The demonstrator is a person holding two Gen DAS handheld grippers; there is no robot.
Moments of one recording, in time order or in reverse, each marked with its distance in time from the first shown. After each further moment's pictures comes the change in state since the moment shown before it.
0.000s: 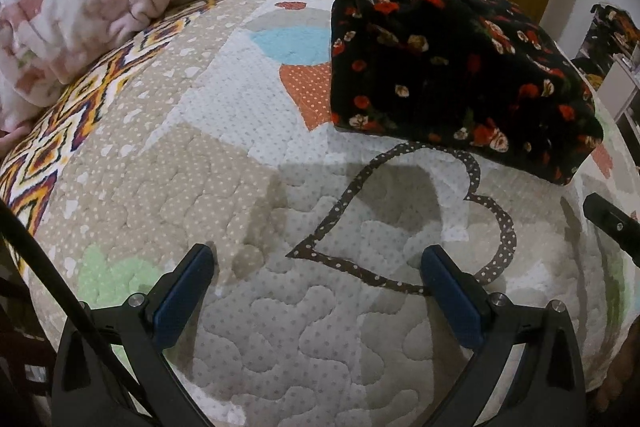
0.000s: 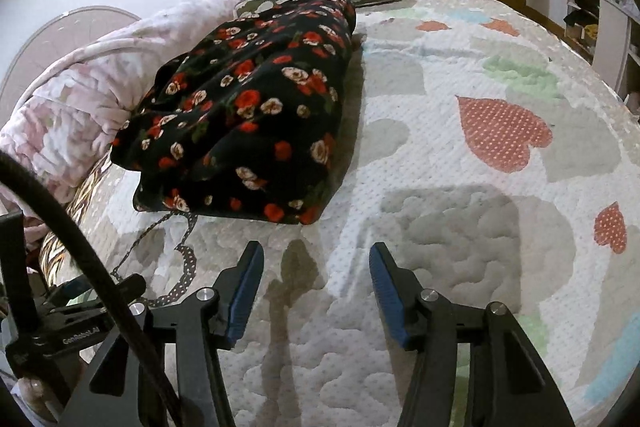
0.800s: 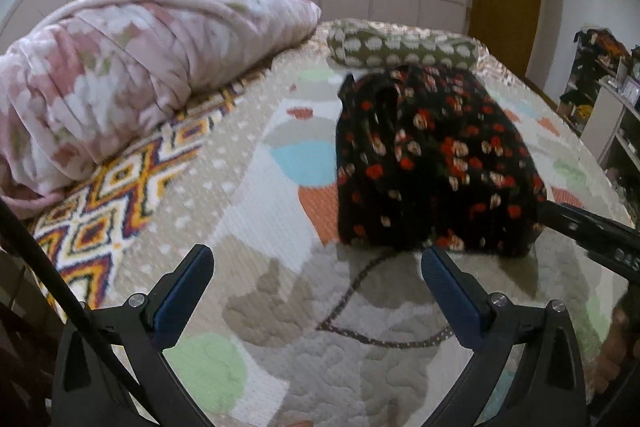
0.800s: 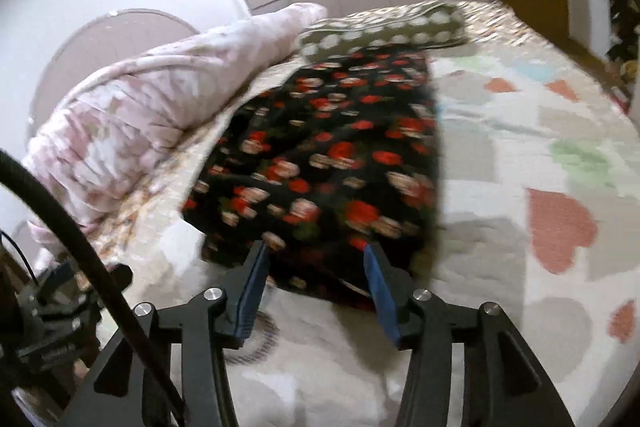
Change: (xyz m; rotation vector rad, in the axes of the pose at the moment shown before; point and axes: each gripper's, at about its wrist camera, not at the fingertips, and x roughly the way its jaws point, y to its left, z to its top) left arm -0.073 0.003 0.038 0.022 -0.236 0.015; right arm -0.015 0.042 0.050 -0.107 -0.074 0.109
